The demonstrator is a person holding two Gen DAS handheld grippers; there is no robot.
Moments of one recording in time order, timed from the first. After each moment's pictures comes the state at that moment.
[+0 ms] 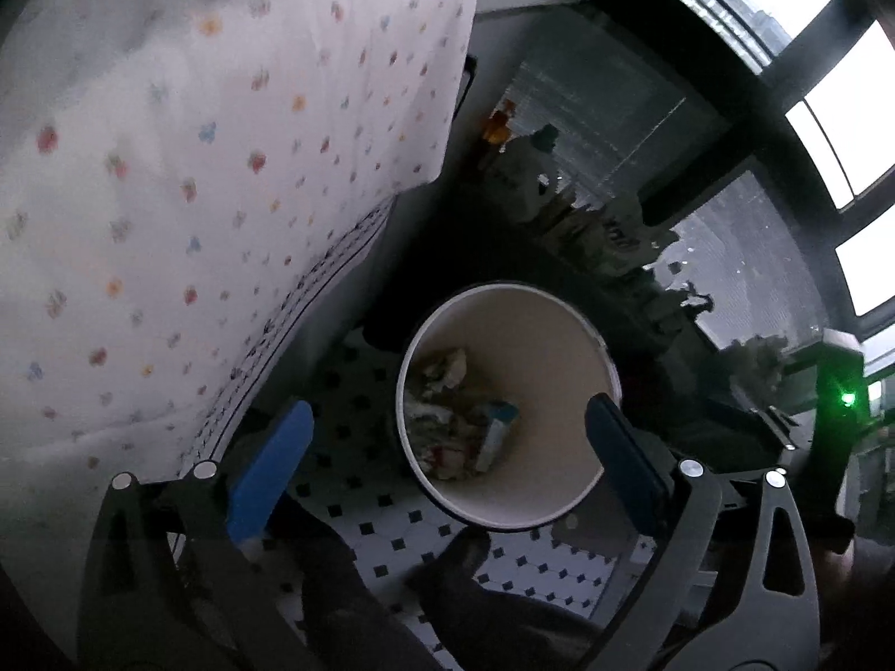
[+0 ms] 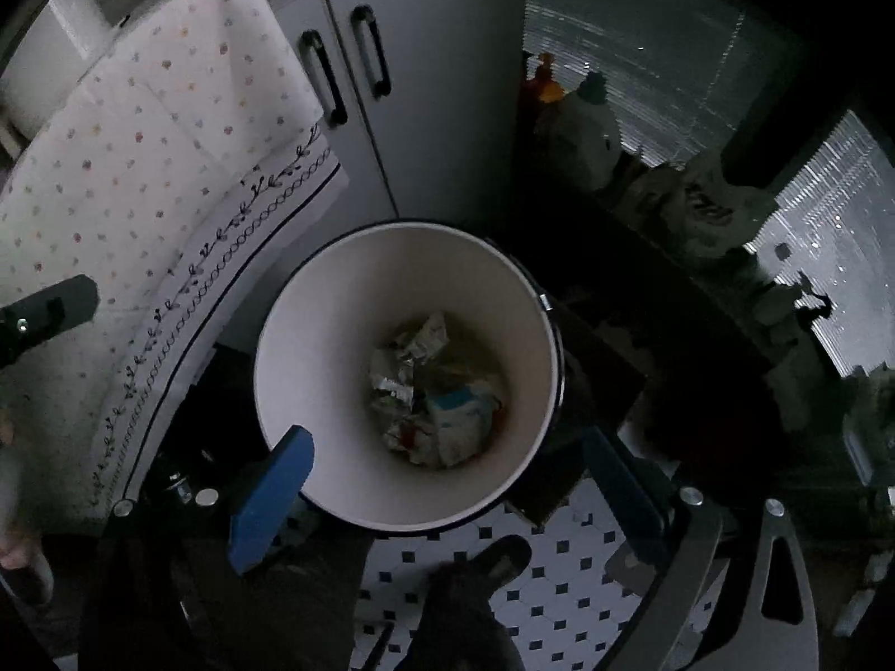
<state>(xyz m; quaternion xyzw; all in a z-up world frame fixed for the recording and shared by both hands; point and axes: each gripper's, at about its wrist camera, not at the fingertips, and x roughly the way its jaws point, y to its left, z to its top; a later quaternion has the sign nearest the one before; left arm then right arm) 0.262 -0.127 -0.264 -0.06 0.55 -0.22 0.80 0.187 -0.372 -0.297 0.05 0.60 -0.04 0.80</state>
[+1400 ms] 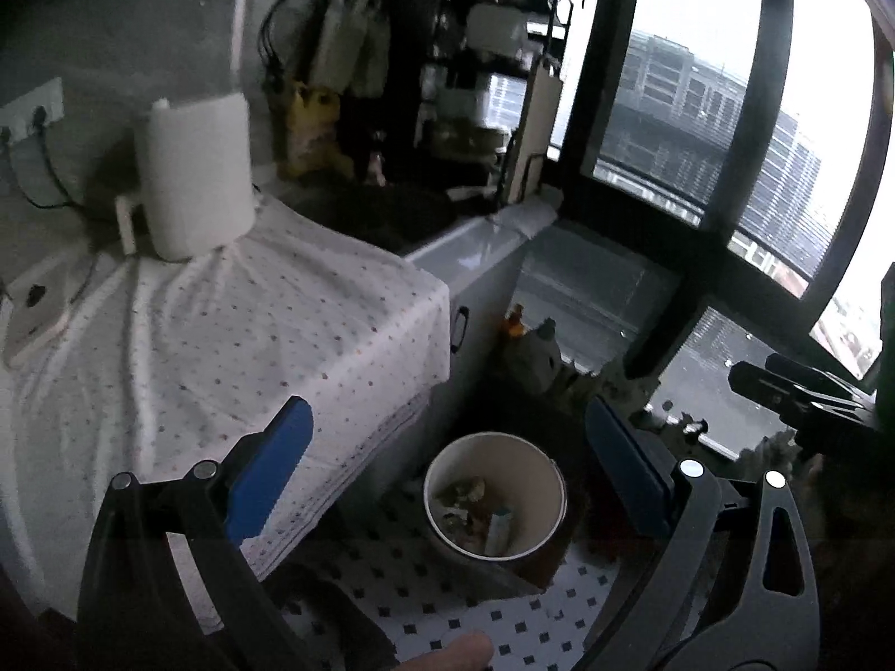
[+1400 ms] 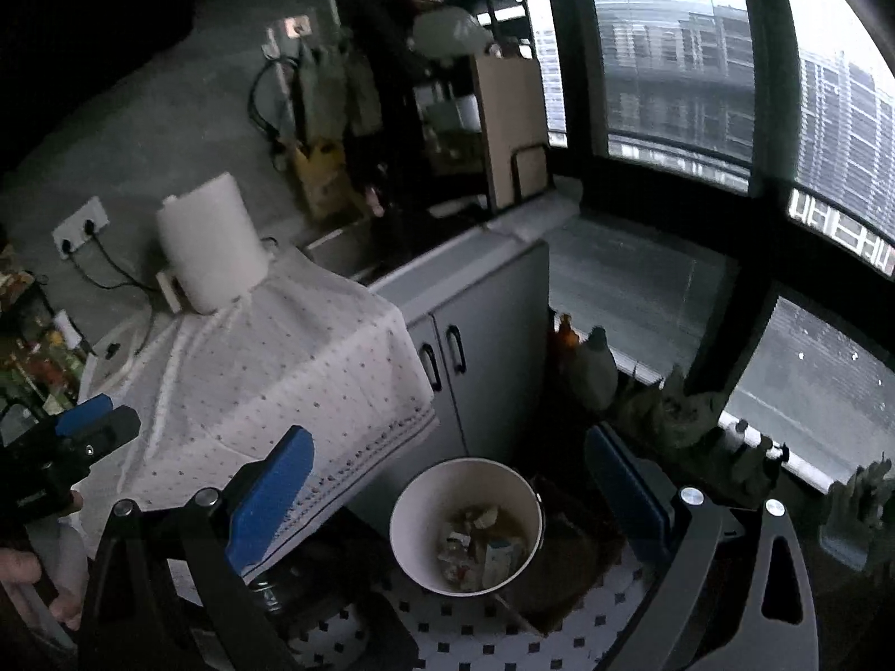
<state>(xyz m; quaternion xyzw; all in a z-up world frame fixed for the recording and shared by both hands) 0.082 -0.109 -0.006 -0.04 0.33 -0.11 0.94 0.077 -0.384 0.001 0.06 0.35 0.04 0.93</state>
